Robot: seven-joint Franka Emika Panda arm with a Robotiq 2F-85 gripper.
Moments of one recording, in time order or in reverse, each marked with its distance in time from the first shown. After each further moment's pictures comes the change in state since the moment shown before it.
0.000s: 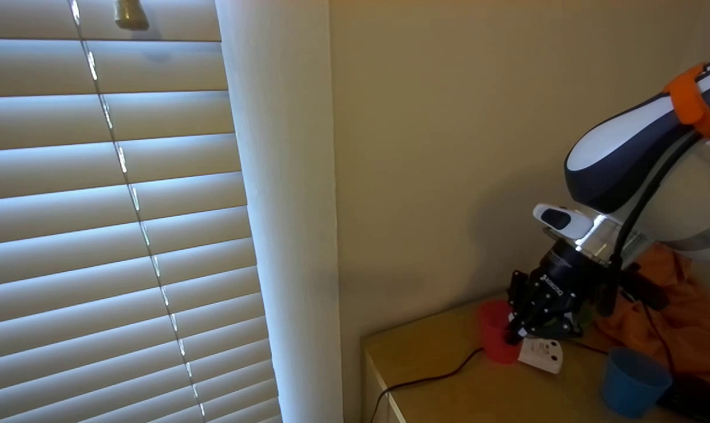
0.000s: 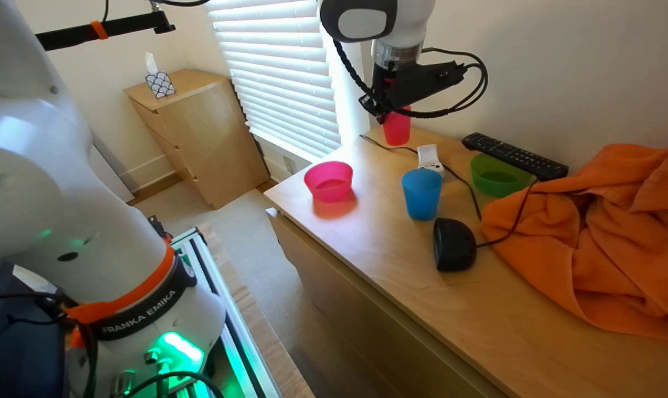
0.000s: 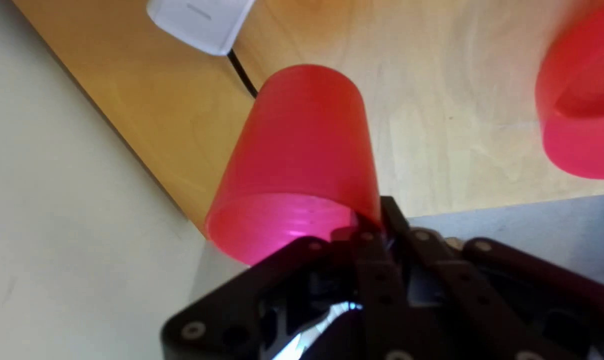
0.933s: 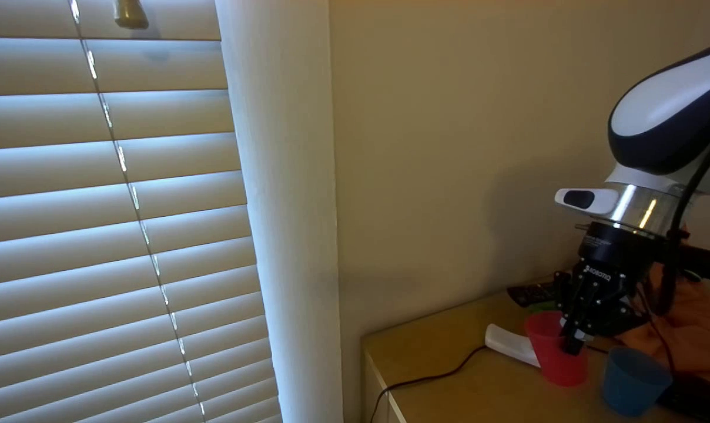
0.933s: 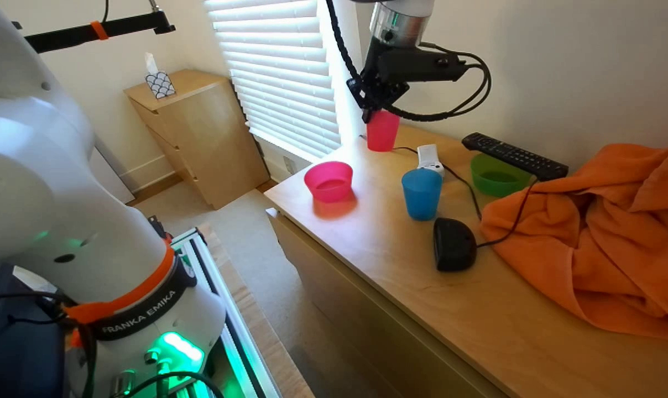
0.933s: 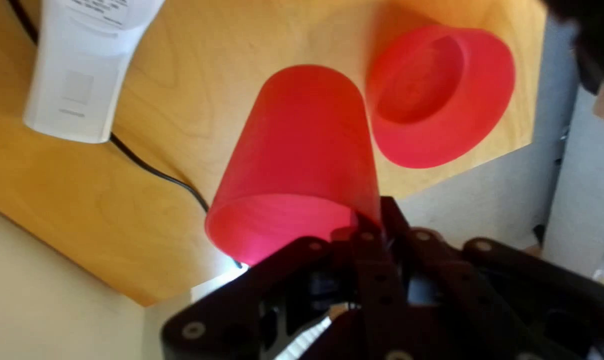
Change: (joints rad) arm -0.041 -0.106 -0.055 0.015 -0.278 -0.342 0.355
